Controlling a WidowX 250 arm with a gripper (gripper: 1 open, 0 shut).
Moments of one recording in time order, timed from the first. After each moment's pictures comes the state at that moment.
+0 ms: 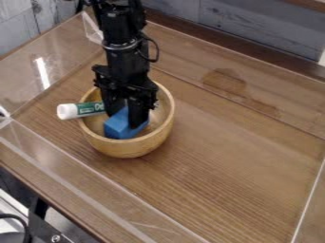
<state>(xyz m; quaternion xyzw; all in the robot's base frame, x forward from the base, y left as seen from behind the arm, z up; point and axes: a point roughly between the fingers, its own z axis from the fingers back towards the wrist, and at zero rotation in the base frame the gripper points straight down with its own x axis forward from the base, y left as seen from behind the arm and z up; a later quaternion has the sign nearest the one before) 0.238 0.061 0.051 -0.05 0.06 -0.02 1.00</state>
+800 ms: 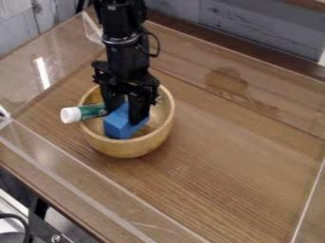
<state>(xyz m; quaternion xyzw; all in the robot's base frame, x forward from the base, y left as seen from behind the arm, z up) 0.240 0.056 0.062 -0.05 0.05 -0.01 1.00</state>
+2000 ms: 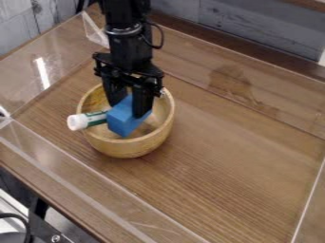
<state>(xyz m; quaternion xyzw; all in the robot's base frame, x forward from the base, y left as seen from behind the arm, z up) 0.242 0.049 0.072 -0.04 0.05 0.00 1.00</state>
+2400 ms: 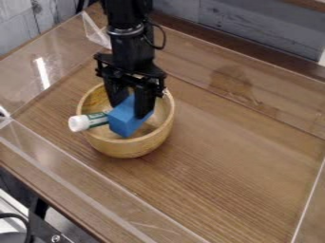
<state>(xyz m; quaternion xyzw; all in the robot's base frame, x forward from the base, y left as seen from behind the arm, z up) 0.242 0.046 0.073 -0.04 0.05 0.00 1.00</state>
